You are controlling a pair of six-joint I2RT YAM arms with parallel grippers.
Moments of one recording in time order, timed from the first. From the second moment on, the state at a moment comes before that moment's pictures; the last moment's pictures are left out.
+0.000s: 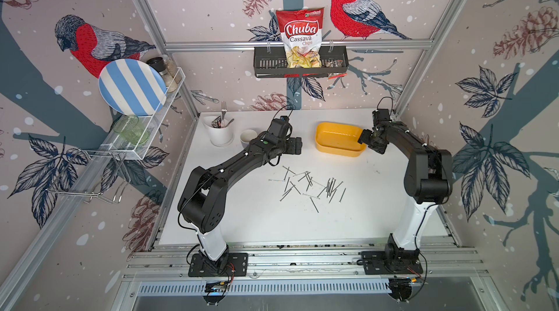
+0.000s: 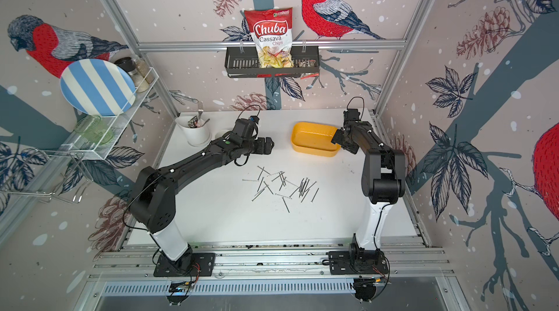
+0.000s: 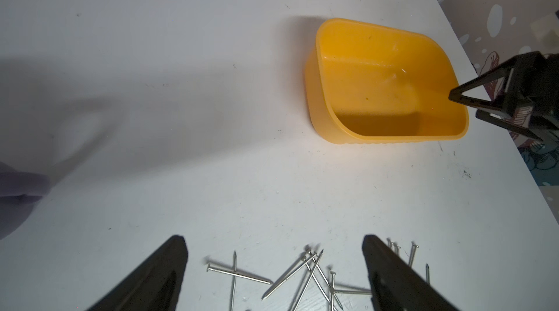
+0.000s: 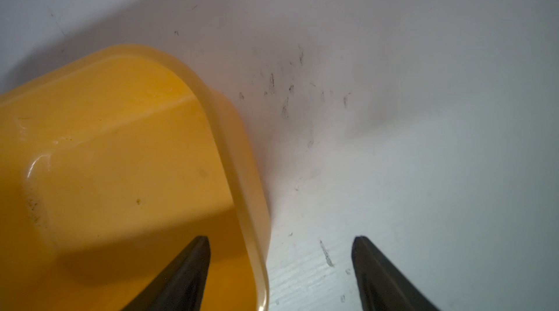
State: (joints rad) left arm -0.56 1.76 1.33 -0.33 0.05 -0.37; right arm 0.04 2.00 1.53 -0.69 0.02 0.45
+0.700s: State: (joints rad) left arm -0.56 1.77 1.31 -0.37 0.04 -0.38; right arm 0.08 2.12 1.64 -0.71 0.02 0.42
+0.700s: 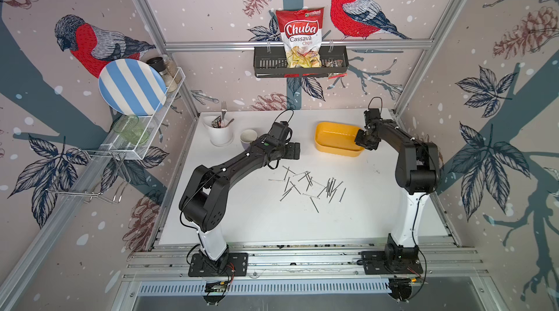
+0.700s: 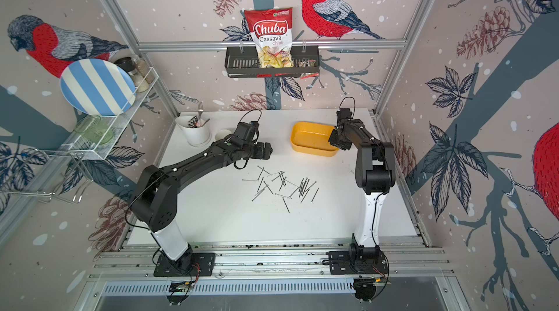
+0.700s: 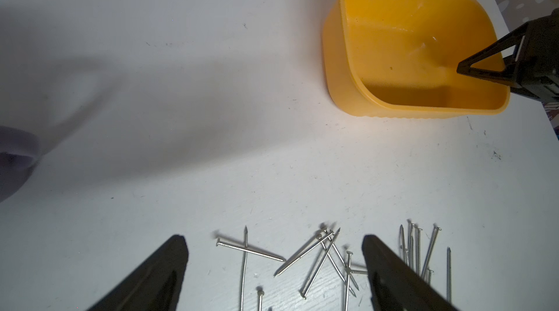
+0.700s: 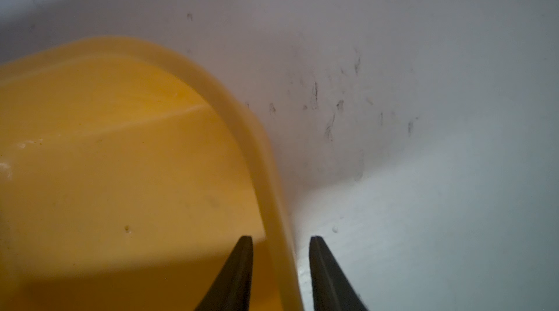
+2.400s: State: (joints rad) left arm -0.53 1.65 1.16 -0.35 0.02 -0.47; right arm 0.40 1.99 1.46 -0.67 -0.05 0.34
